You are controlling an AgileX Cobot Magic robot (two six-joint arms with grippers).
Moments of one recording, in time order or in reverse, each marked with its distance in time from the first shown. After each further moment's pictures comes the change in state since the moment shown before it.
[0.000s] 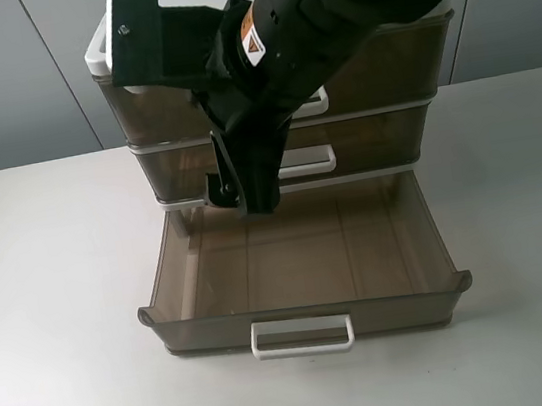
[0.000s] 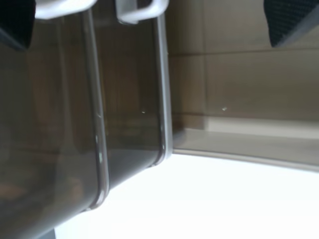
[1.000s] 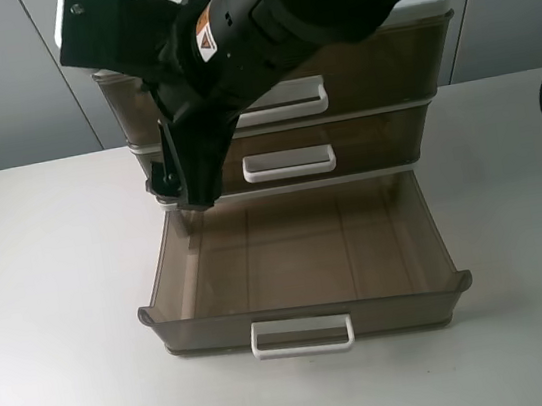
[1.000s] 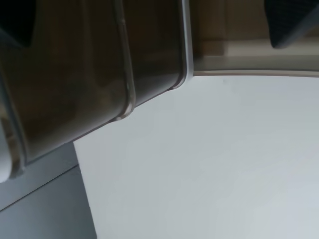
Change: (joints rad) left arm 0.000 0.000 0.000 0.000 0.000 0.000; right arm 0.000 0.078 -0.044 0.071 -0.179 -0.039
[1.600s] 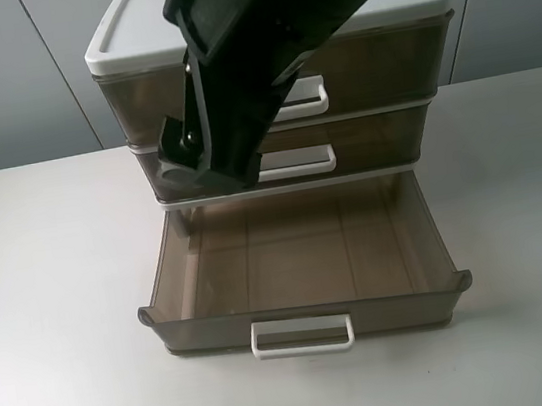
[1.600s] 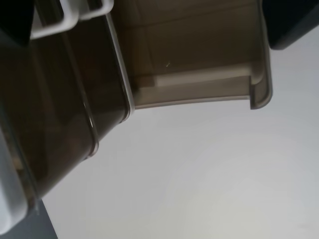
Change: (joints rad) left arm 0.000 0.000 0.000 0.000 0.000 0.000; right arm 0.018 -0.264 0.000 0.172 0.335 0.109
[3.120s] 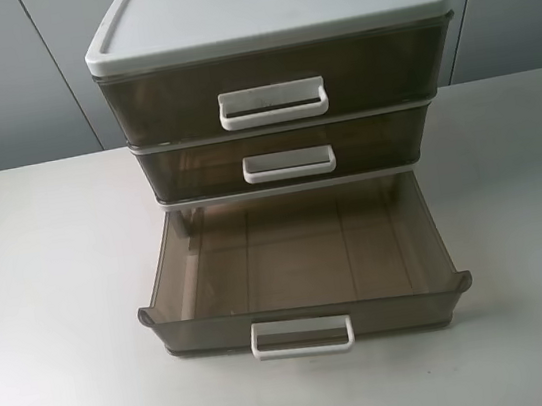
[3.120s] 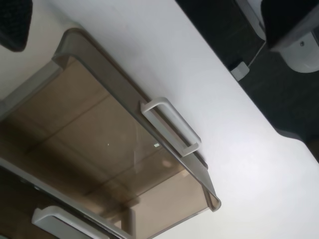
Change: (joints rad) left arm 0.000 0.000 0.000 0.000 0.000 0.000; right arm 0.000 -1.316 0.664 -0.071 0.442 0.603
